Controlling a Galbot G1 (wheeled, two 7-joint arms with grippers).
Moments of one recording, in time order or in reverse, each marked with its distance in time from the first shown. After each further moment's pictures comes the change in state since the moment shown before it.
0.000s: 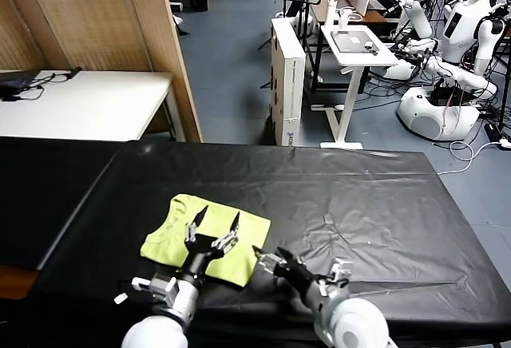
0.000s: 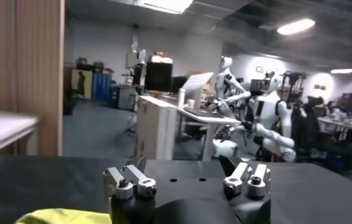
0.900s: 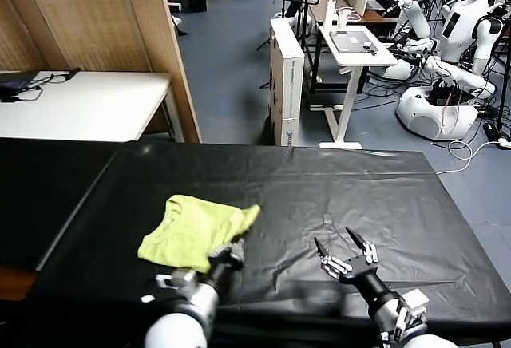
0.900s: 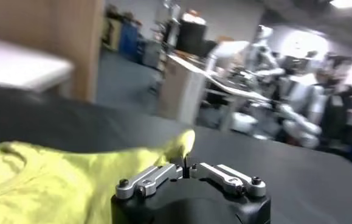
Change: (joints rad) left arm -0.046 -0.034 0.122 0.099 -0.205 0.214 -0.070; right arm -0.398 -0.115 0.430 0.185 -0.534 0.192 -0.314
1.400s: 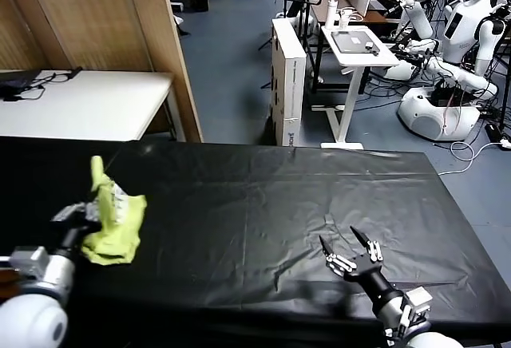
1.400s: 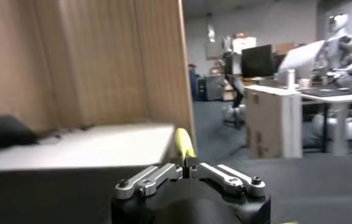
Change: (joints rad) left arm 0.075 0.250 -0.500 -0.216 -0.096 0.021 -0.036; right arm -0.030 0.004 0.044 -0.018 -0.075 0.100 -0.005
